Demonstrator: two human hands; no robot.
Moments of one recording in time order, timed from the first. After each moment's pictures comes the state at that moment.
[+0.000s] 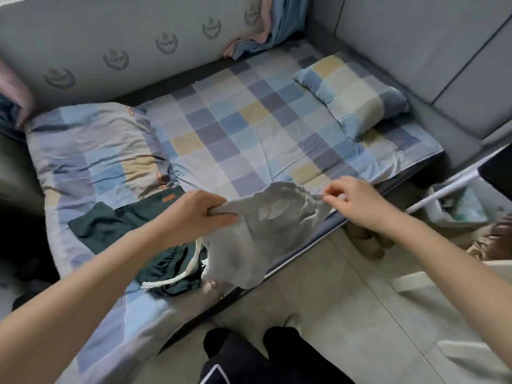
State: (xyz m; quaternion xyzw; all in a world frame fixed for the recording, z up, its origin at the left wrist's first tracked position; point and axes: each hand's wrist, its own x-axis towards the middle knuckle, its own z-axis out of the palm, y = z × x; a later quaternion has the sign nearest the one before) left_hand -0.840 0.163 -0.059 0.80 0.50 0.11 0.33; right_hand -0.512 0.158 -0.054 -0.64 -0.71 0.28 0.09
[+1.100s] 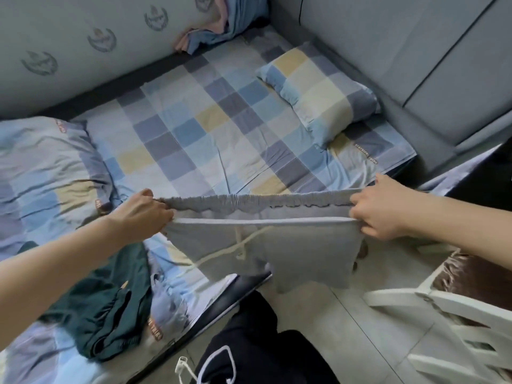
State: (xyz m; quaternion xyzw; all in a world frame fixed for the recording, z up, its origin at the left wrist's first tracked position) left_hand -0.729 0.379 -0.146 0.88 0.32 -0.34 -0.09; right_hand -0.269 0.314 -0.068 -0.39 -0.85 0.01 -0.36
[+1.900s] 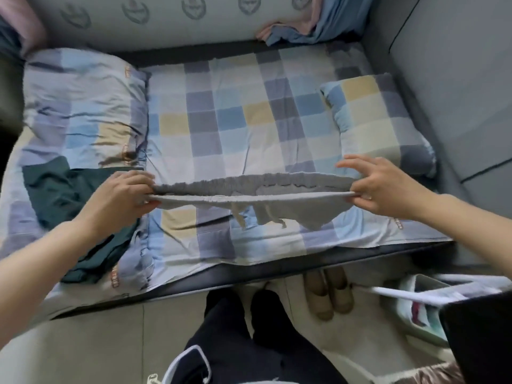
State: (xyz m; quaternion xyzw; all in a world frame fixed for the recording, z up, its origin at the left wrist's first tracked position) left_hand -0.657 0.318 -0.113 0.77 0.63 0.09 0.01; right_hand -0.180 0.502 -0.085 -0.28 -0.96 0.07 -0.03
